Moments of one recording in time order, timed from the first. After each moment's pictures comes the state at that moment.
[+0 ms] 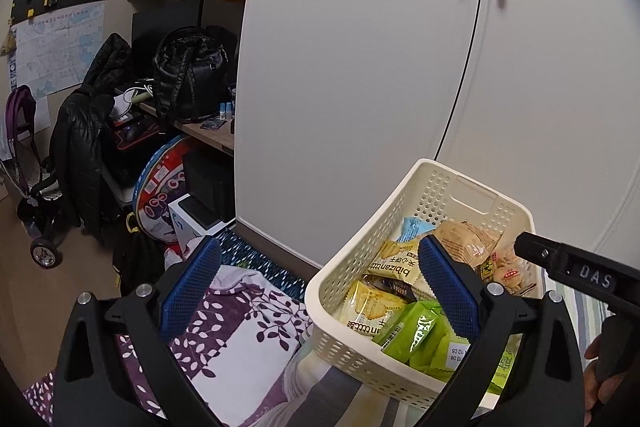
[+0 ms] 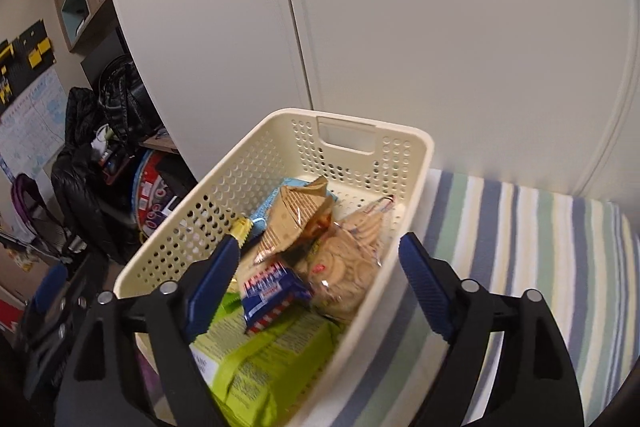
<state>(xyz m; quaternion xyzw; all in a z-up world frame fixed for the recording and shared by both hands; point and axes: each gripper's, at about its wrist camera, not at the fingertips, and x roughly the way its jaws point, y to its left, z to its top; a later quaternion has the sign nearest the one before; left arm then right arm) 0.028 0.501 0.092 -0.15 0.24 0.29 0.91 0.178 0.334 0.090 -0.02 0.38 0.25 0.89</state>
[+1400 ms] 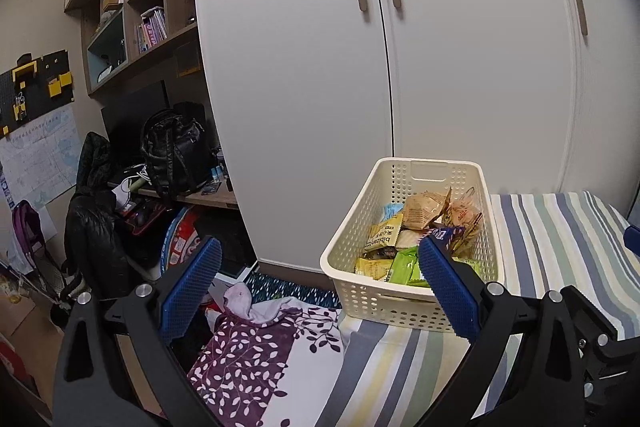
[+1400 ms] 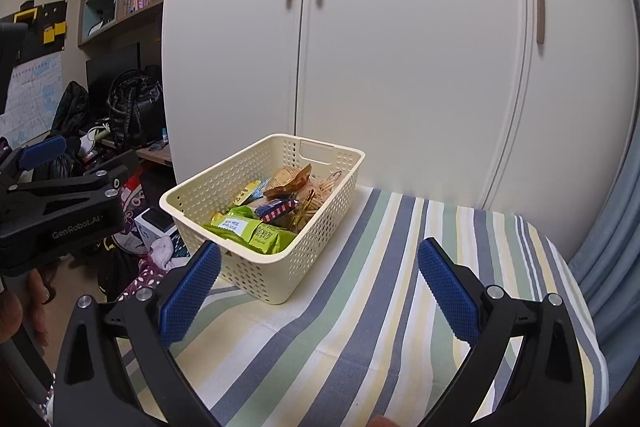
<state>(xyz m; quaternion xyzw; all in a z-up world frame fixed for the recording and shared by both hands) -0.056 0.431 0.147 0.02 0.23 0.24 0.94 -0.022 0.258 0.121 -0.08 0.23 0.20 0.95</state>
